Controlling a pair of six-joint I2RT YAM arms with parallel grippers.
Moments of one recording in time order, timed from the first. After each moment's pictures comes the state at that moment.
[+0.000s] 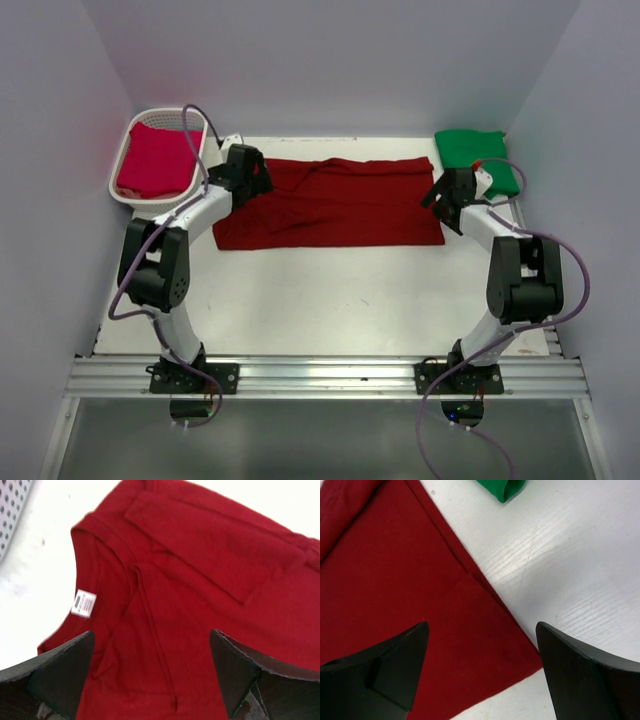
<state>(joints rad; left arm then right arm) -0.28 1.84 1.34 -0.25 -0.37 -0.49 0.03 1.72 1.06 -0.19 0.31 0.67</state>
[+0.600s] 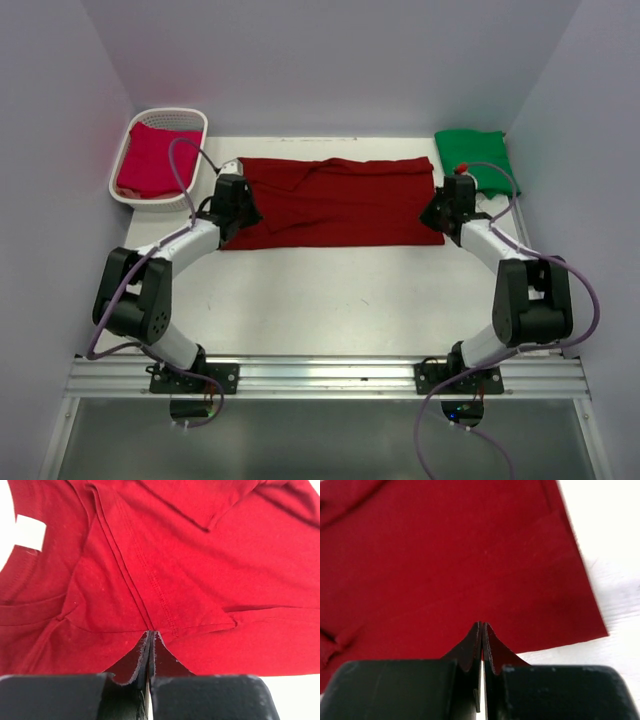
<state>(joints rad) -0.27 1.58 0.94 -0.04 -0.10 -0.55 0.07 1.54 0.91 -0.11 0.01 0.61</state>
